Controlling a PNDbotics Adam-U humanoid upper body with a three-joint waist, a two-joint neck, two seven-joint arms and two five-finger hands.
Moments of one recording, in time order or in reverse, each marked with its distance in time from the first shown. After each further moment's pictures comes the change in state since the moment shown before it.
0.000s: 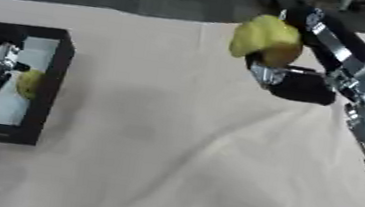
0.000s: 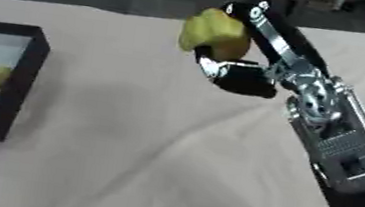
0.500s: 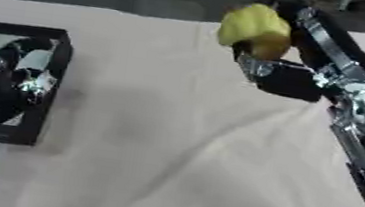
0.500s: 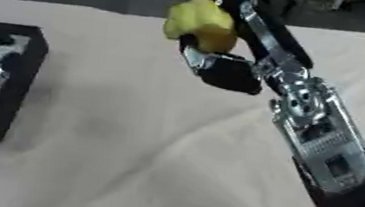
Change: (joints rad) left arm -0.041 -0.038 -0.072 0.041 -0.140 -0.119 -0.126; right arm -0.036 0.045 0.053 0.000 -0.096 0.005 -0.025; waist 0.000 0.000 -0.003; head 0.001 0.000
